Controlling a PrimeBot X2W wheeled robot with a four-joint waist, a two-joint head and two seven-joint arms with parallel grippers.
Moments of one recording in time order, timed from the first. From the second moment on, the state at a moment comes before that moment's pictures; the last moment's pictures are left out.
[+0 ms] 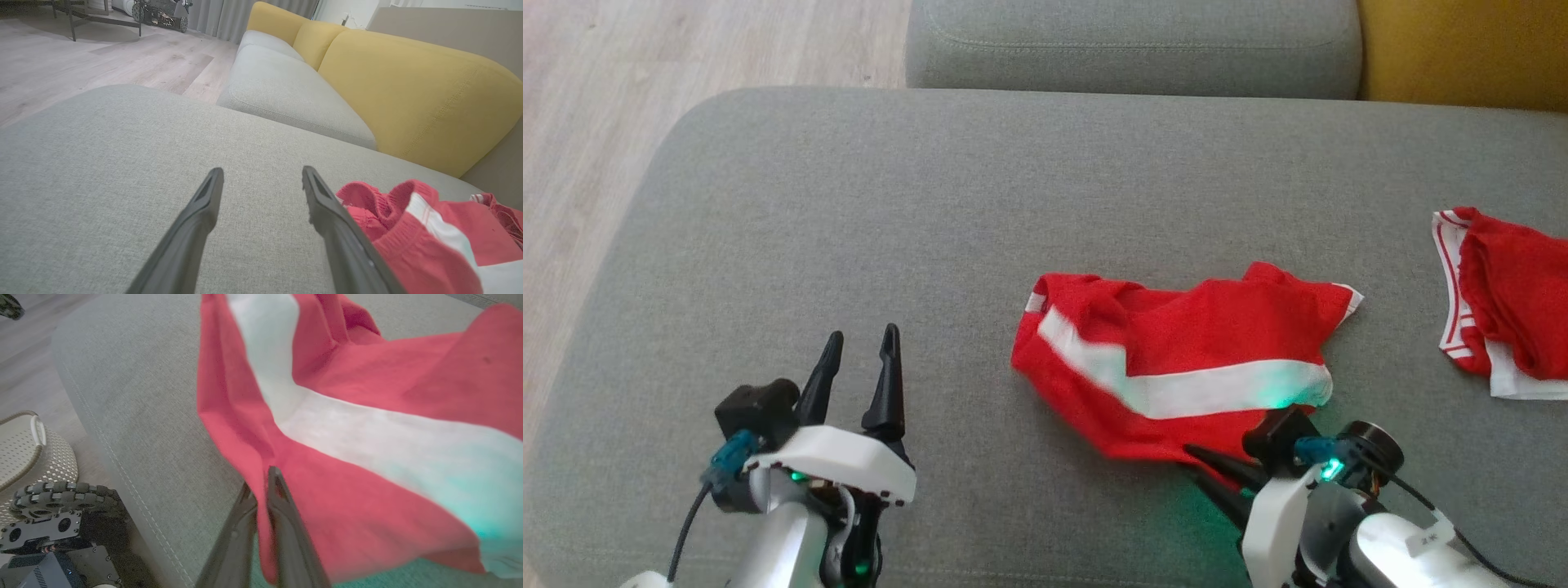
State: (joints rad) left arm -0.15 0.04 -0.25 0.37 -0.41 0.01 -0.25; right arm -0.22 -0.45 0.80 0.22 0.46 0.13 0.22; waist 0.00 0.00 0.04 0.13
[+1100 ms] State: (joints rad) left arm -0.11 0.22 -0.60 0.27 -0.37 -0.12 -0.15; right arm 0.01 -0.07 -0.13 0.22 0.15 0.13 -0.10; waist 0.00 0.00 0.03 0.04
